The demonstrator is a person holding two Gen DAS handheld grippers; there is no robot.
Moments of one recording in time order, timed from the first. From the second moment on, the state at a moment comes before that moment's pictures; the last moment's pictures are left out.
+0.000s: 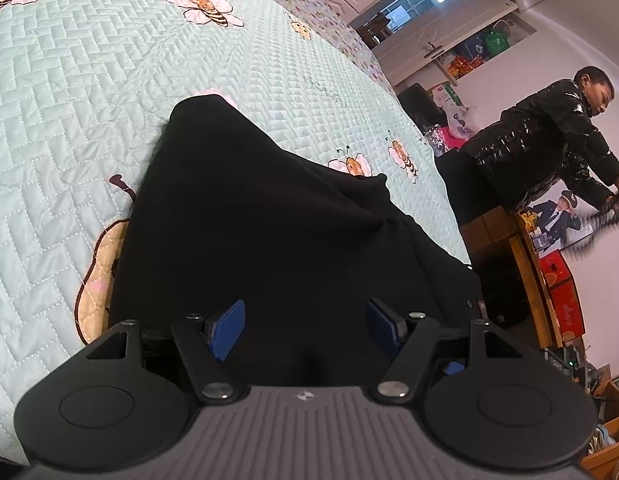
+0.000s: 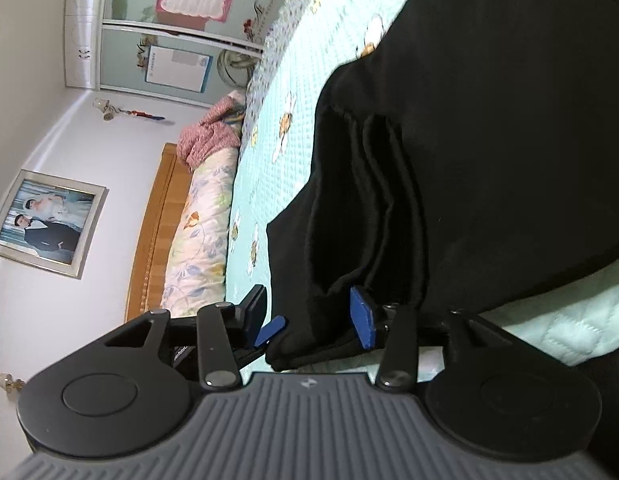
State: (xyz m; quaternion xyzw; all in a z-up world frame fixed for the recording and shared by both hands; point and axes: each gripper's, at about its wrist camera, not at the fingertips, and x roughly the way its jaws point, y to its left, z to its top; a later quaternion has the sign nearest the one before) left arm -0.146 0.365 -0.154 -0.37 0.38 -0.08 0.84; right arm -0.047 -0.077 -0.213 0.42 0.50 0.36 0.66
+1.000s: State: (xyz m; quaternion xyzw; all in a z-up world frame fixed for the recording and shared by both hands) left arm -0.159 0.384 -0.153 -0.41 0.36 -0.08 0.83; right arm -0.075 -0.071 -0.224 0.48 0.45 0.40 0.63
